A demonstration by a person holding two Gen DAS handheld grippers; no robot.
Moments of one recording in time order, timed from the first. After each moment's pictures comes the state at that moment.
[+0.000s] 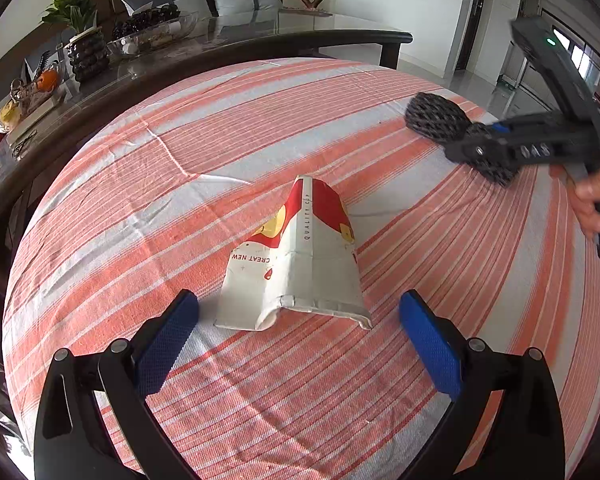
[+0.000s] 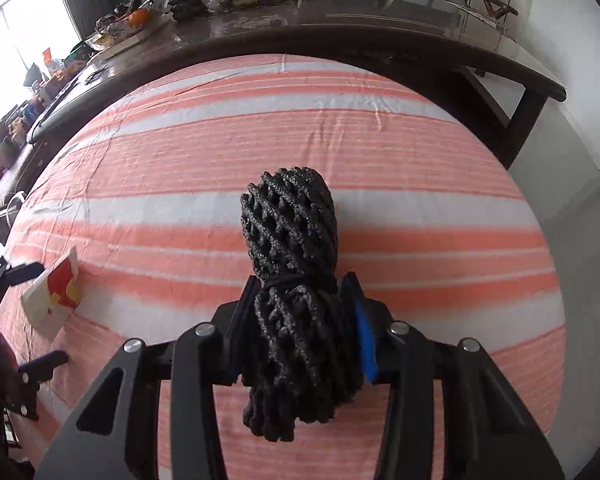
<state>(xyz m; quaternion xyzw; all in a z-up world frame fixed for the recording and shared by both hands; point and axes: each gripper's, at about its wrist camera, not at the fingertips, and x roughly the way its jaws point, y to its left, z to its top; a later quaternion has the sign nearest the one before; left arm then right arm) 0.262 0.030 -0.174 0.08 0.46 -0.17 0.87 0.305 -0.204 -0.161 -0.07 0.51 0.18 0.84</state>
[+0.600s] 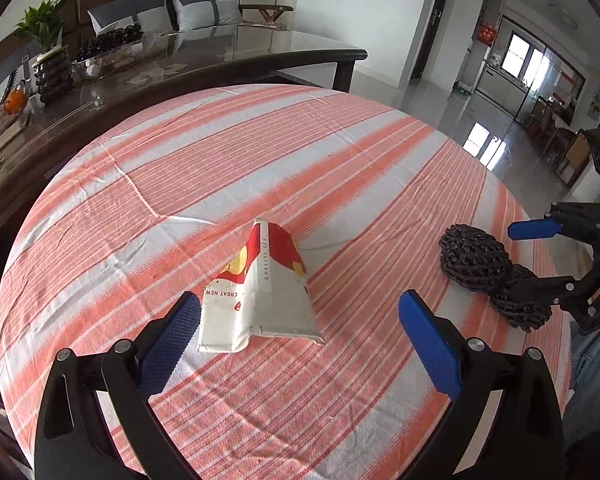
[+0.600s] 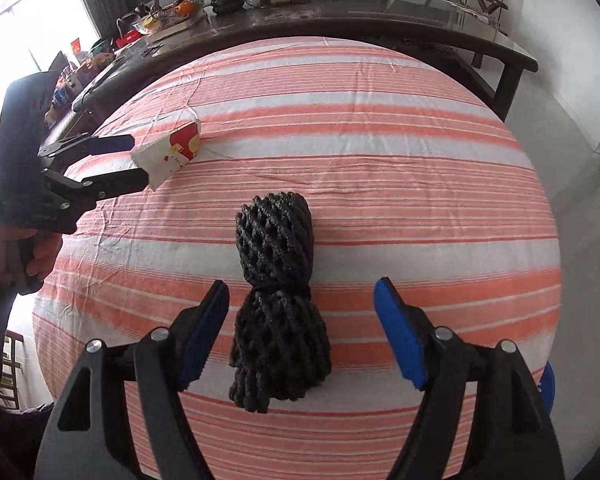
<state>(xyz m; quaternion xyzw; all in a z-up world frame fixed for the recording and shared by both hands) 0.266 0.028 -0.146 0.07 0.44 -0.25 0.86 0.189 -0.196 -0.129 -0.05 0.52 0.20 0.83</state>
